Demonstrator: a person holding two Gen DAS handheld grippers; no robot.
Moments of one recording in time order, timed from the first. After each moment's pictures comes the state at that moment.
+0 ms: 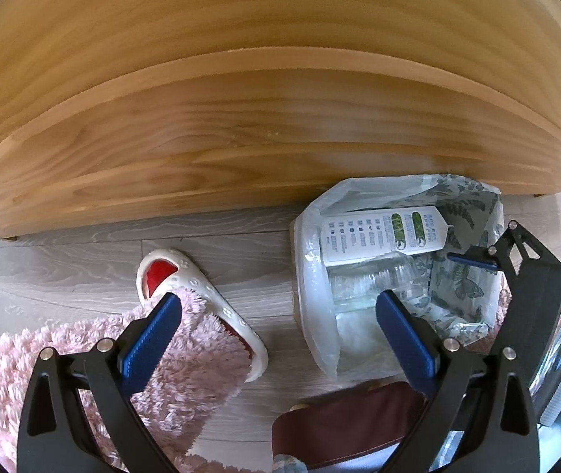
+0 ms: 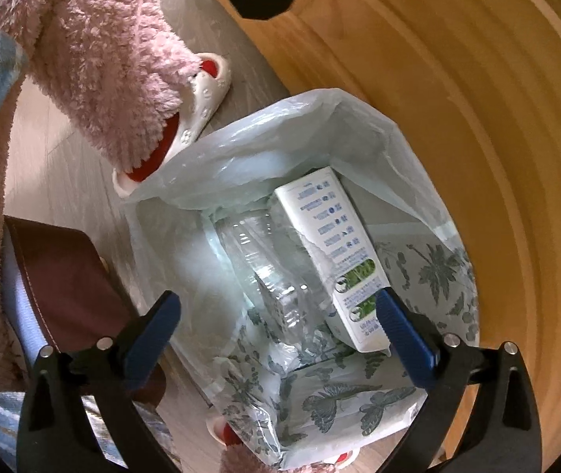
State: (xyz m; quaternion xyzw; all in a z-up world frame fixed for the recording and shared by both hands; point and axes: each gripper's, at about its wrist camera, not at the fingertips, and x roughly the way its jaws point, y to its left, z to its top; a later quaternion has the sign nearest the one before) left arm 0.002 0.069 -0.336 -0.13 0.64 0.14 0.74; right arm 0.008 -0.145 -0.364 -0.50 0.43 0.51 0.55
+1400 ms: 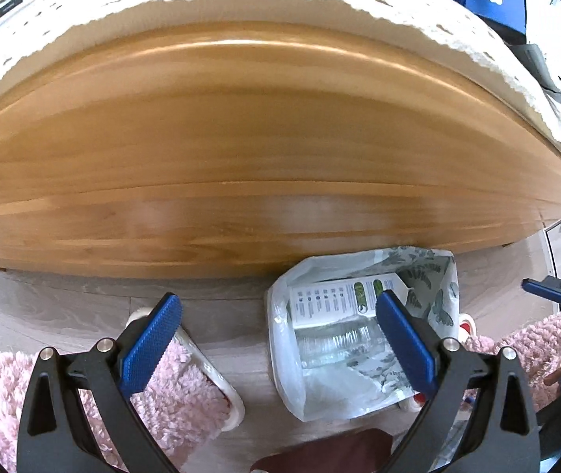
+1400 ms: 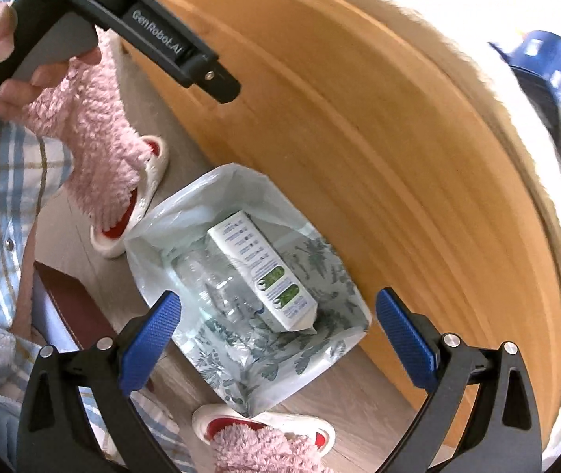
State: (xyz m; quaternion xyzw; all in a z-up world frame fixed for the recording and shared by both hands) left arm 0.001 0.063 -0.279 -0.15 0.53 0.13 0.83; right arm 0.013 -0.212 -0.240 -0.43 0.35 0.46 0.69
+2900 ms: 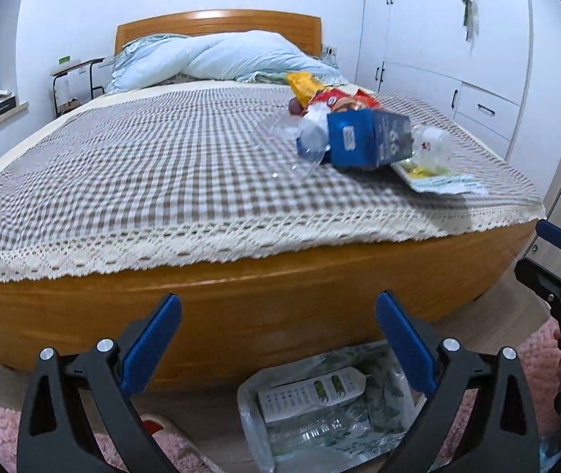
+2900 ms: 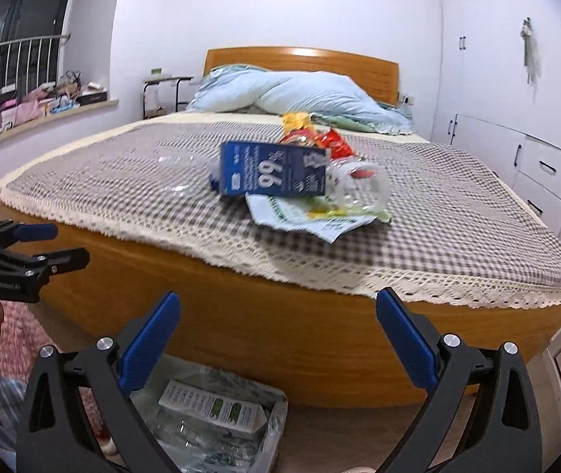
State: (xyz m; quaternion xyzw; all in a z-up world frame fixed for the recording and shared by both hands) left arm -0.013 0.004 -0.155 -0.06 0.33 0.09 0.94; right arm 0.064 -0.317 -0.104 -0.11 0.23 0.30 0.92
